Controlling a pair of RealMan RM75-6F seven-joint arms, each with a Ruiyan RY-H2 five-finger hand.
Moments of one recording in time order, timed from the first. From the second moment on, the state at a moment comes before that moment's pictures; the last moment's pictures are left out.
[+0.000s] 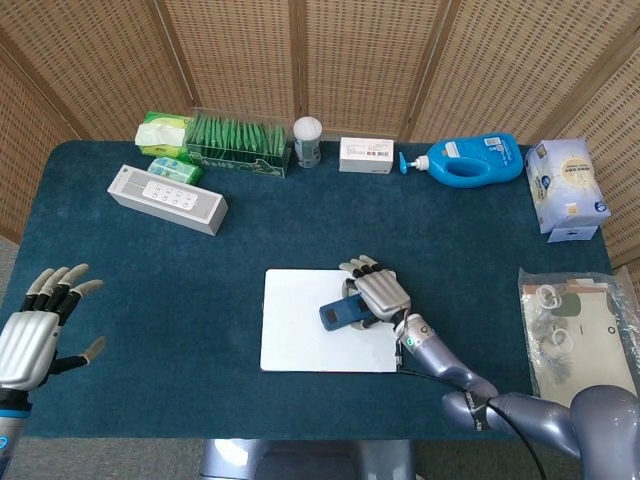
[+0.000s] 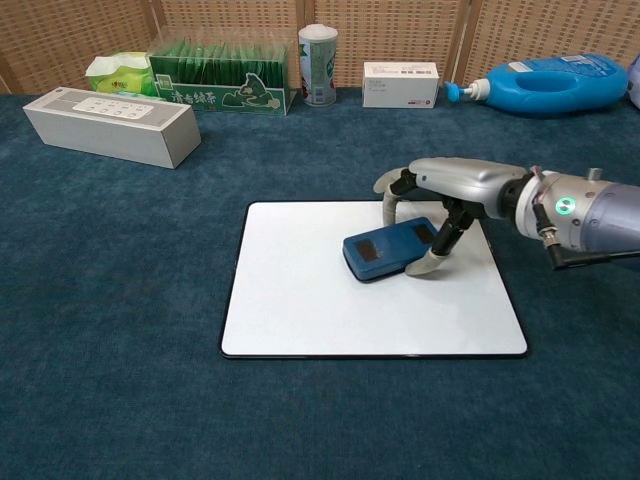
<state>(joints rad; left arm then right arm) -0.14 -0.98 -0.03 -1.97 1.50 1.44 0.11 0.79 -1.65 0.15 -1.28 -1.20 0.79 -0.09</state>
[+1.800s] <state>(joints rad) -0.16 -1.01 -0.04 -1.96 1.52 1.41 0.09 0.74 -1.54 0.14 -1.42 -1.07 0.86 -0.24</state>
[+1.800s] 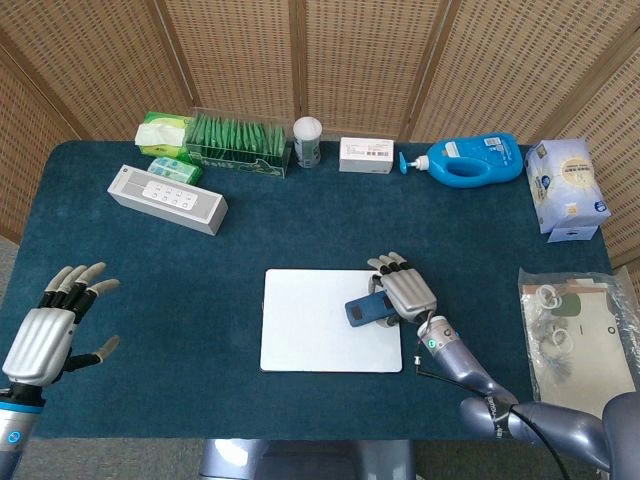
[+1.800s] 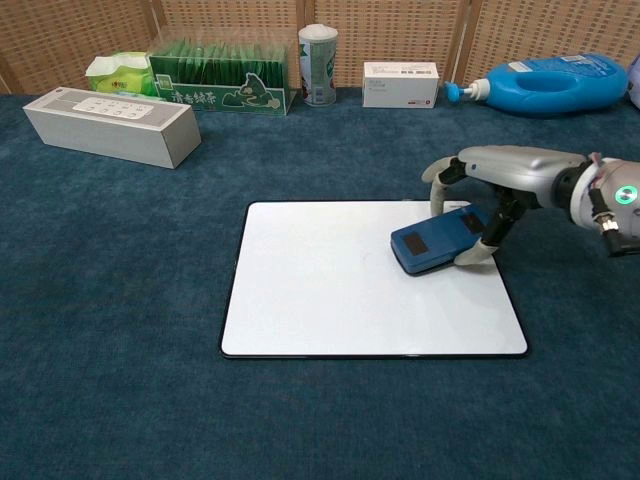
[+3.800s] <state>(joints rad) -0.15 -1.00 -0.03 -1.96 1.53 1.42 0.08 0.75 -1.50 0.10 -1.52 -1.04 0.86 -0.29</state>
